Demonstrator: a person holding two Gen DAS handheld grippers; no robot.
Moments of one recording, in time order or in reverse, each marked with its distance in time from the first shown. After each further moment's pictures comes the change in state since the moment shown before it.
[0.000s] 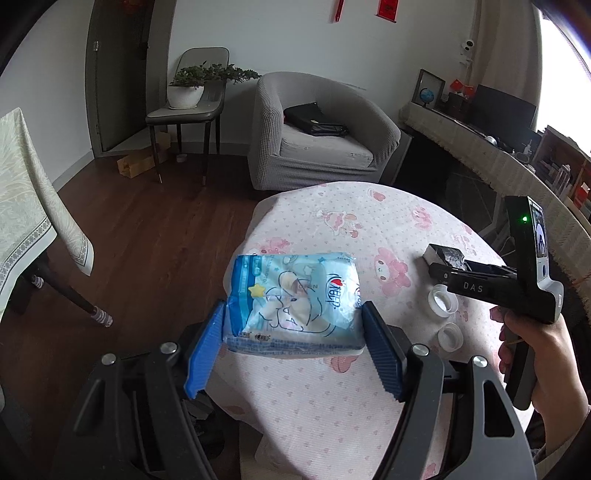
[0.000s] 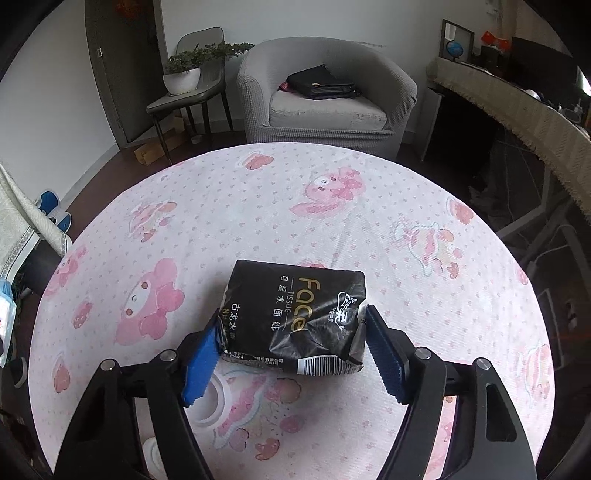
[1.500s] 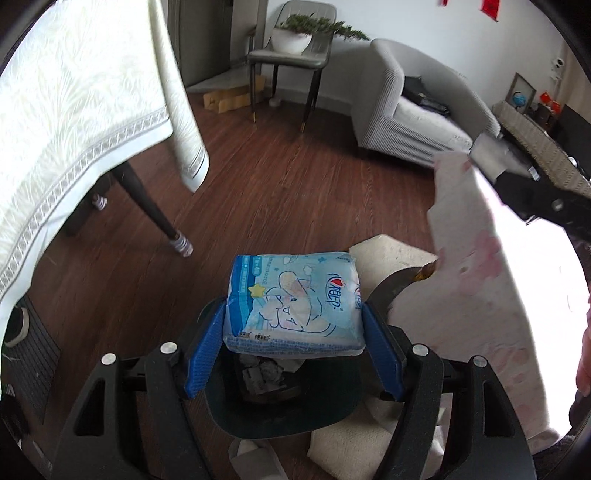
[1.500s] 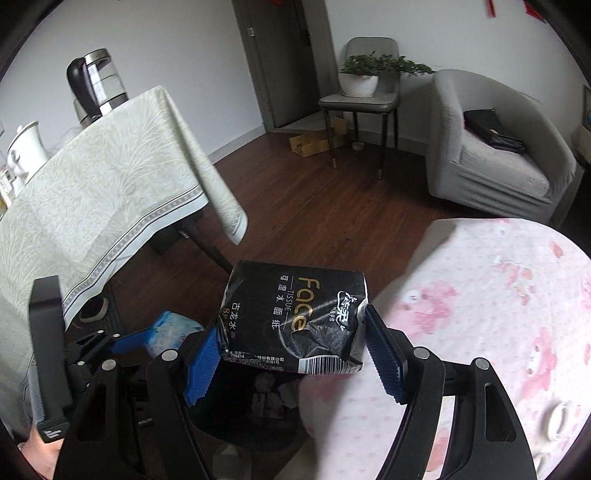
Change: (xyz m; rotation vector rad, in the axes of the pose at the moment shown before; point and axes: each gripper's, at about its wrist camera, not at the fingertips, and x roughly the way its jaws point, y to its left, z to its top) left arm -0.002 0.191 -0.069 -0.206 0.170 0.224; right arm -0.040 0.277 -0.004 -0.321 -0.015 0.447
